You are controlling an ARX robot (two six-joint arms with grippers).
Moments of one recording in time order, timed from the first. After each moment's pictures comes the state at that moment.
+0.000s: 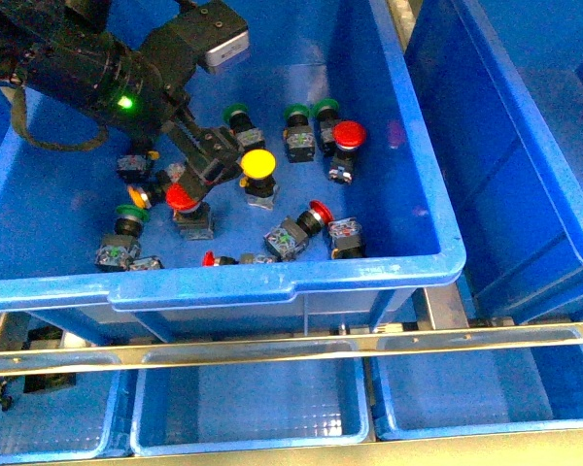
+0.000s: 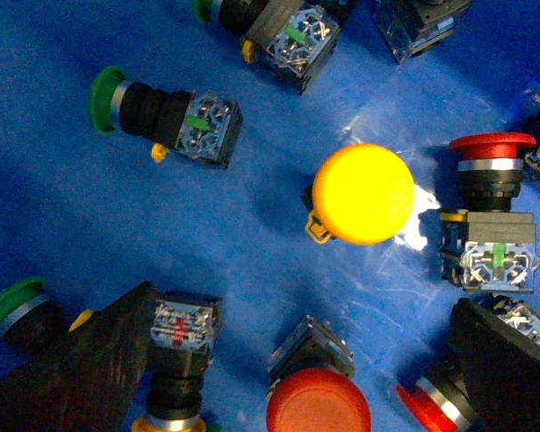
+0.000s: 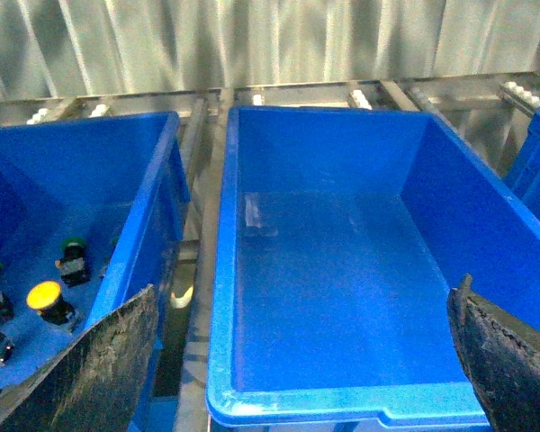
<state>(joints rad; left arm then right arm) -0.27 2.18 1.35 0.02 0.28 0.63 0.00 0.00 0.02 0.00 0.00 0.00</state>
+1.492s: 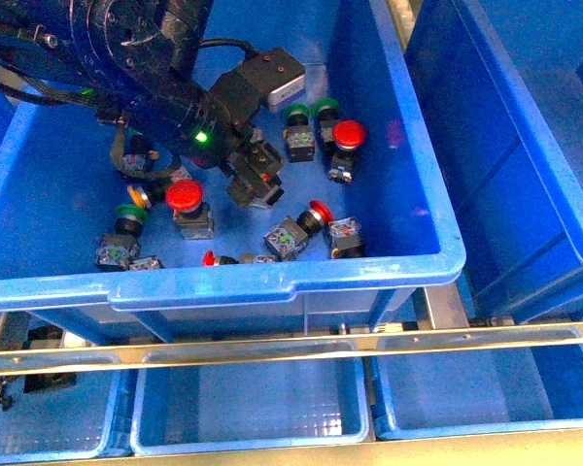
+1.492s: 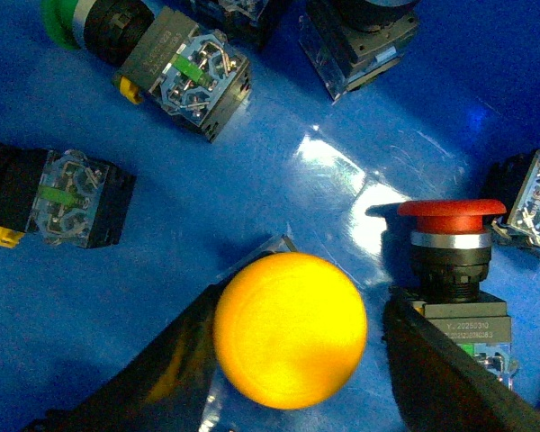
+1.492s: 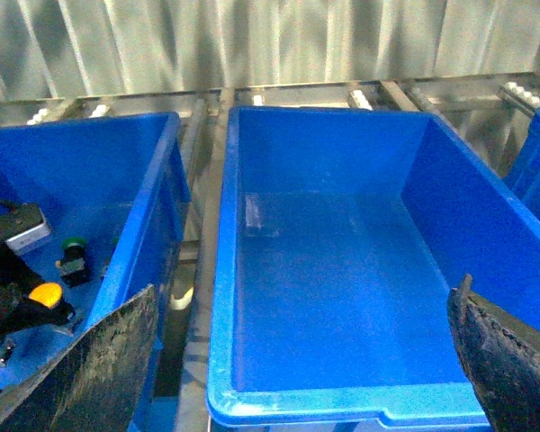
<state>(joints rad) -0.34 2.38 1.52 0.01 0.31 0.58 0.00 0.00 0.02 0.00 0.00 0.00</state>
